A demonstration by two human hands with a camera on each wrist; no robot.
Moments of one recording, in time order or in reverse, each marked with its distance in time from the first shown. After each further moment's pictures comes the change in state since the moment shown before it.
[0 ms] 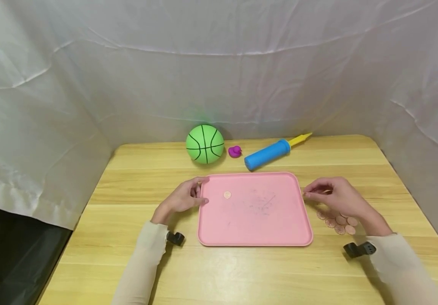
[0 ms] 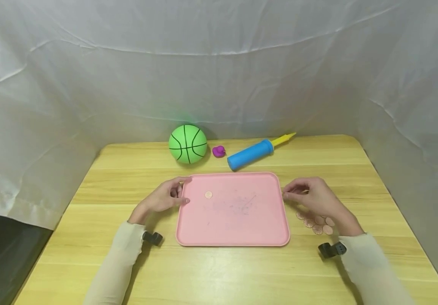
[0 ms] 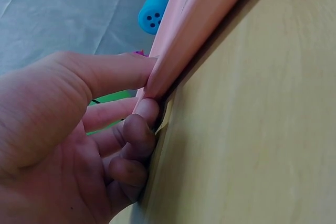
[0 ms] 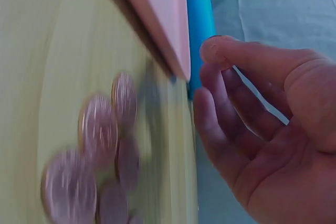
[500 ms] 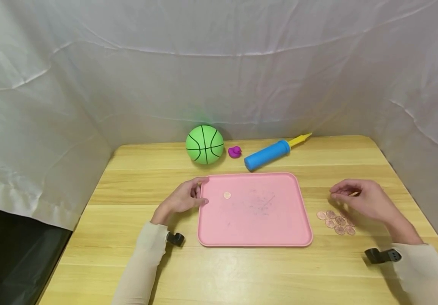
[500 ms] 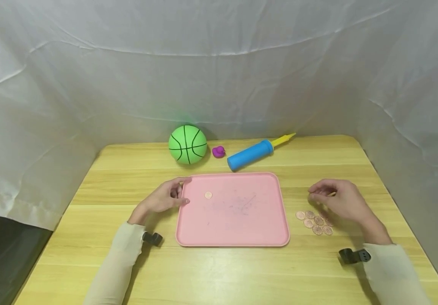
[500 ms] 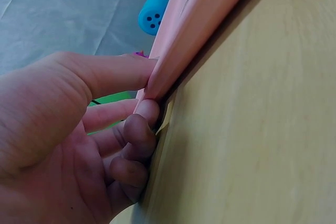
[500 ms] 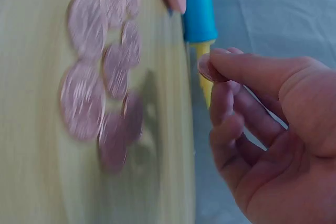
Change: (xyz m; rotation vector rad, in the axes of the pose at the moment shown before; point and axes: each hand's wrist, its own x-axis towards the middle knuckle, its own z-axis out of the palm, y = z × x) left_hand 0.000 0.001 0.000 0.004 -0.005 -0.006; right_hand -0.031 0.038 -0.028 -0.066 0.164 0.027
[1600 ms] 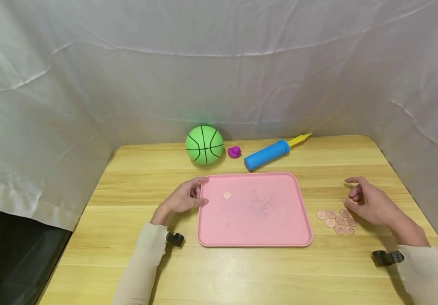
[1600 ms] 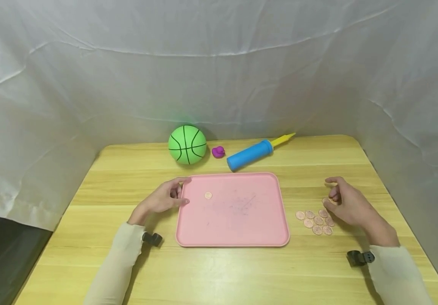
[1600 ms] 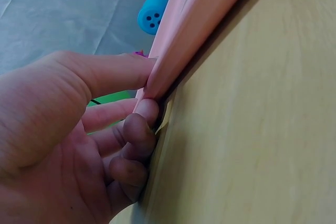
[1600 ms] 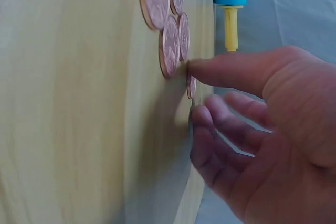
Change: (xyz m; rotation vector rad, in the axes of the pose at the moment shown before) left_hand 0.001 -0.002 0.000 -0.005 0.003 0.001; right_hand -0.005 0.038 0.001 -0.193 -0.023 -0.064
